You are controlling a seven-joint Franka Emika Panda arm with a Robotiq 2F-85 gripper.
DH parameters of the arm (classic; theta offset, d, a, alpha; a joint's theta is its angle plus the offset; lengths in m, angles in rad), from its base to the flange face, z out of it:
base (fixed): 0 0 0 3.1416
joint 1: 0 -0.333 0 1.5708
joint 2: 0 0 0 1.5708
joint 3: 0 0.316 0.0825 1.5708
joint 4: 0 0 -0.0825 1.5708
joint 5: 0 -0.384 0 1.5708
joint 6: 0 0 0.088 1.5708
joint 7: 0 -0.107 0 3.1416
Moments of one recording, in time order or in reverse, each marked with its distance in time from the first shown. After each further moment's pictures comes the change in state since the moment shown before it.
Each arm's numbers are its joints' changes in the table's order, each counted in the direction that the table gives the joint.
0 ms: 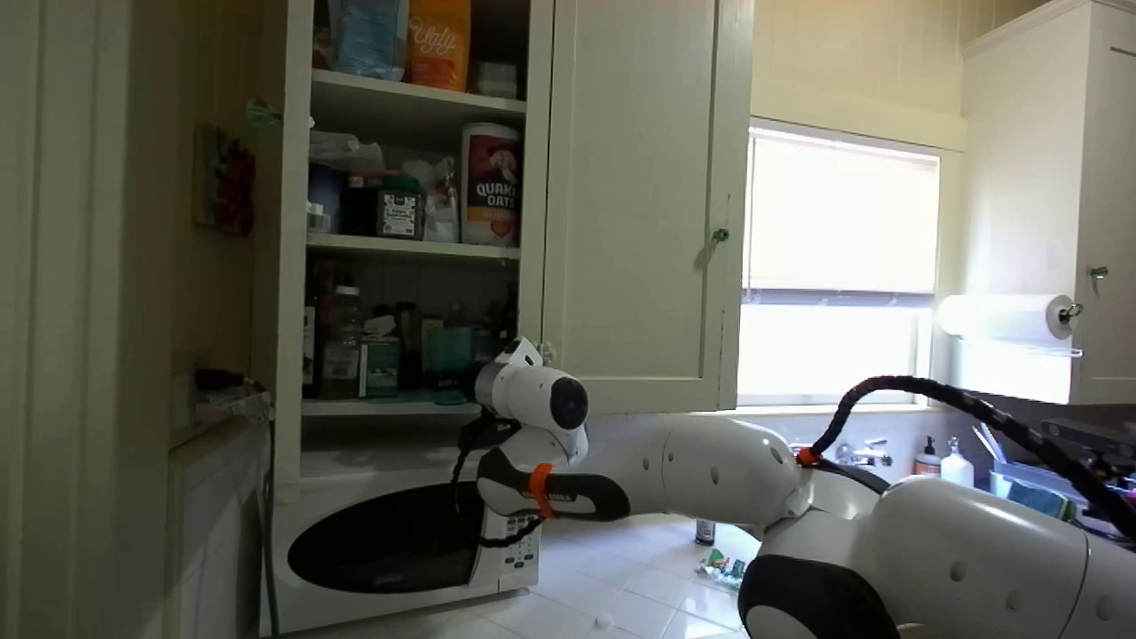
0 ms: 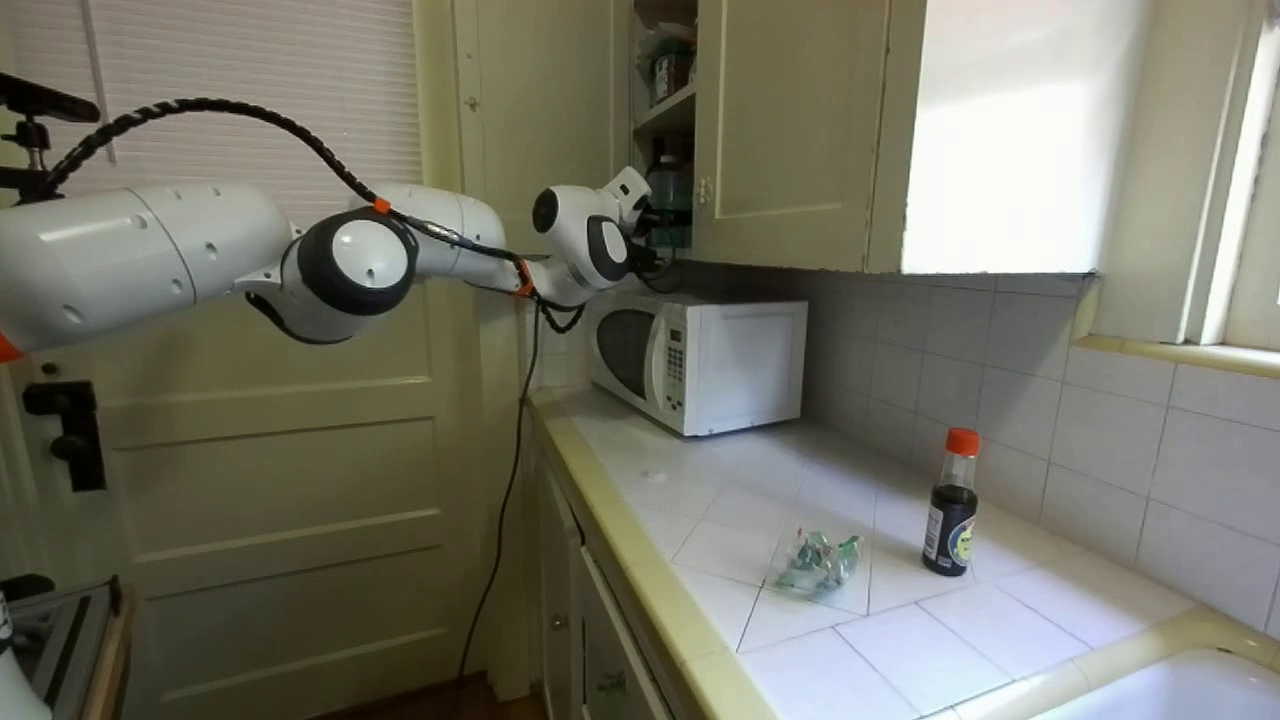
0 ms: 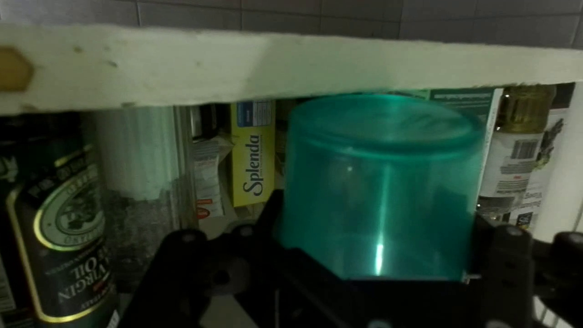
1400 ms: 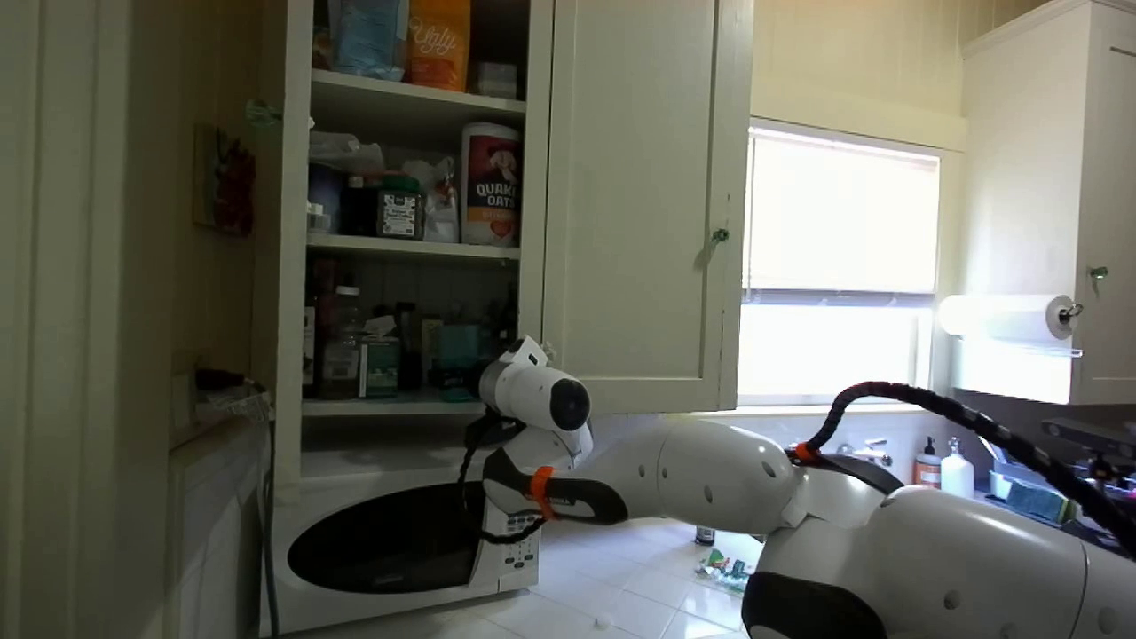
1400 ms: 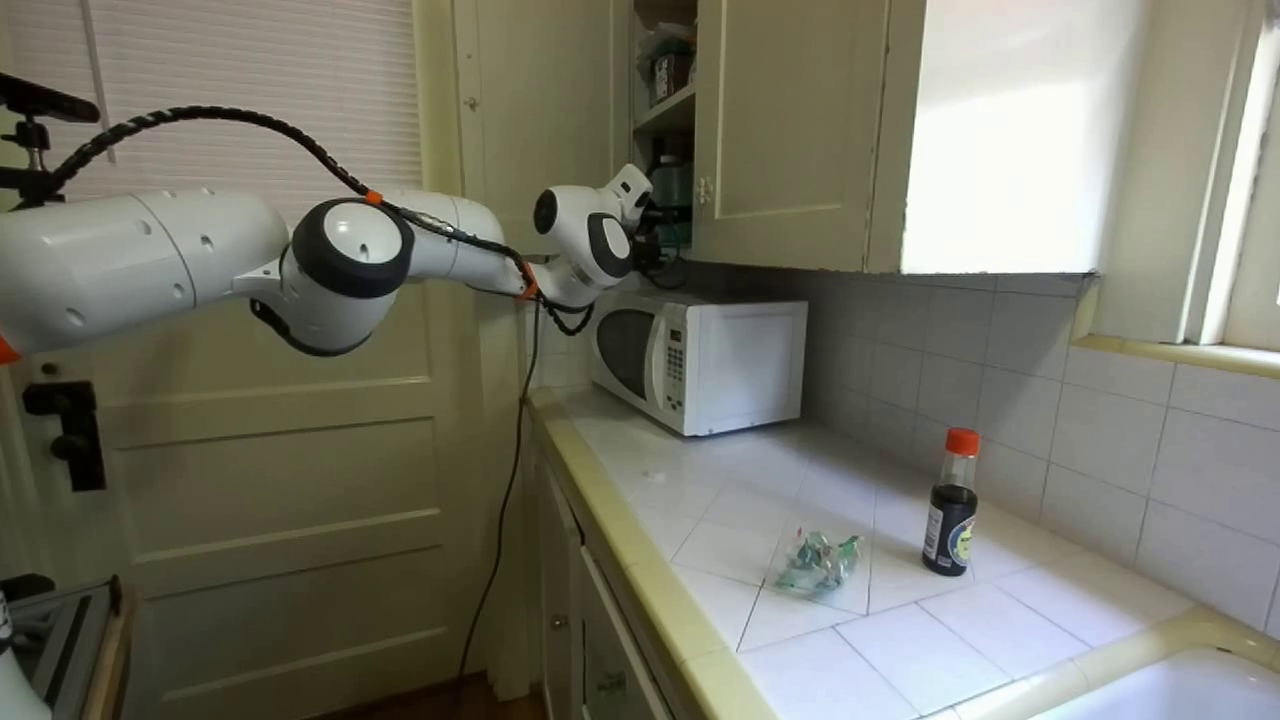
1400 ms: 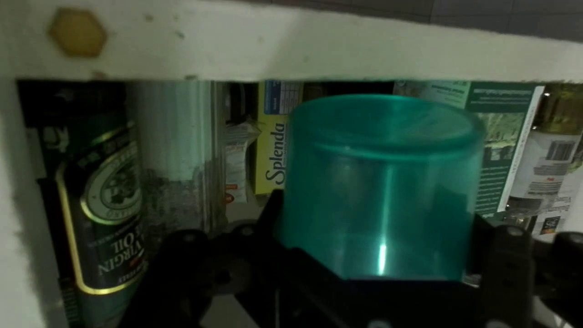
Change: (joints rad) arm -0.038 0.025 -0.224 0.004 -0.152 -0.001 -0.031
